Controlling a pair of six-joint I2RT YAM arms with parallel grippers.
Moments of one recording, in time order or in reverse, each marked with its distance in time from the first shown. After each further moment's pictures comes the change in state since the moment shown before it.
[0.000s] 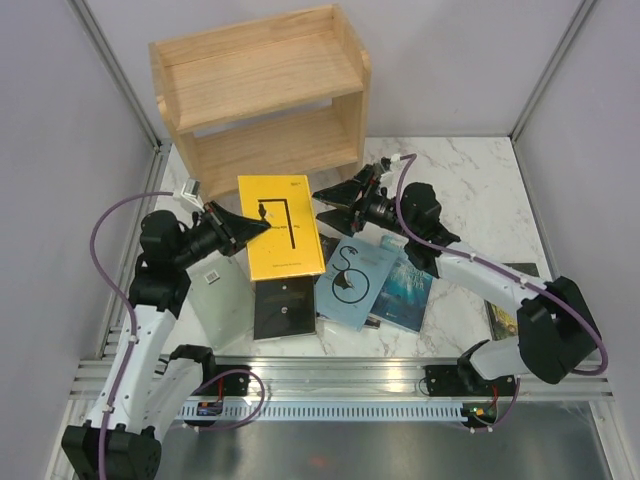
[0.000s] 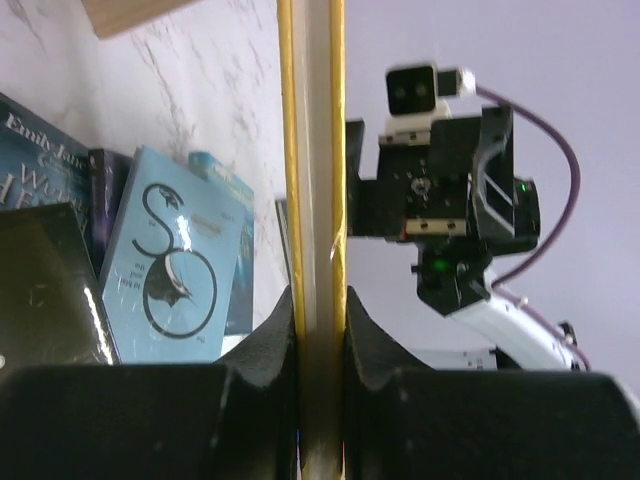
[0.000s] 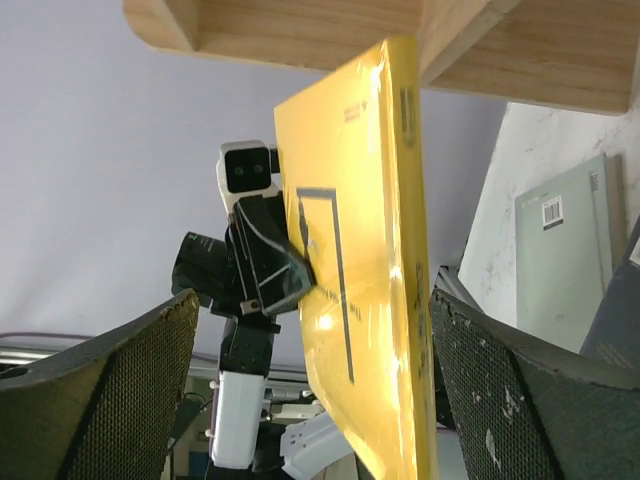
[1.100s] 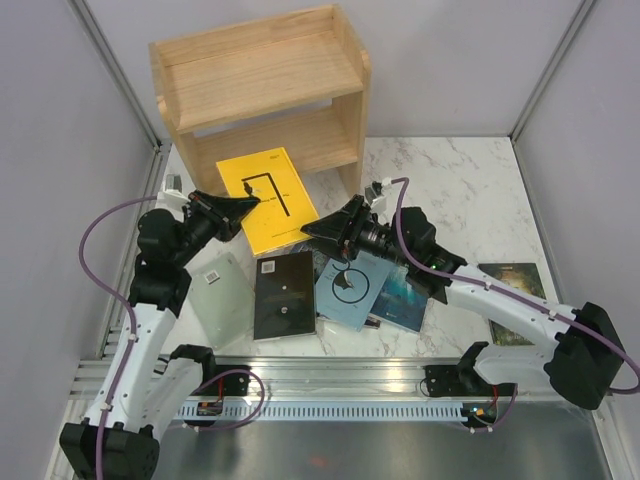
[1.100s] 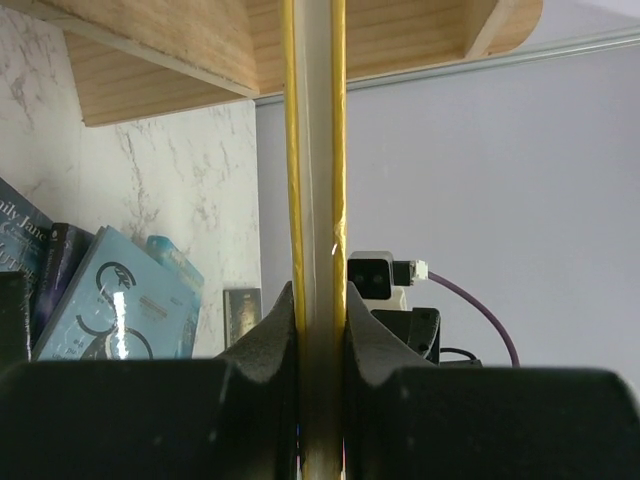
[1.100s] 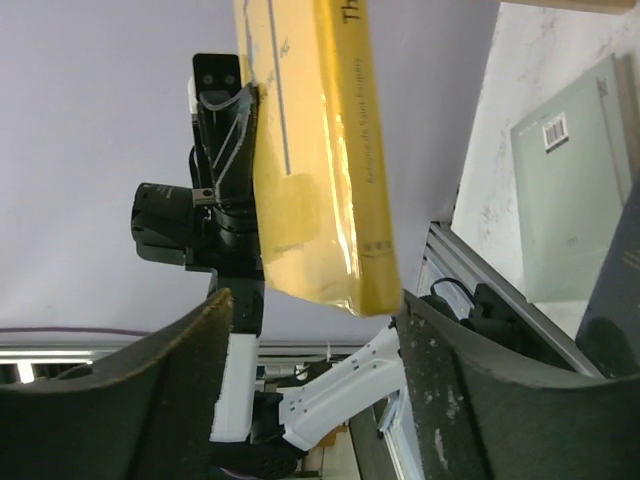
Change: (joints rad) left arm -0.011 0.003 0.029 0.104 -0.253 -0.239; right arm 0.204 -0.209 -0.058 -0.246 0.201 -0.026
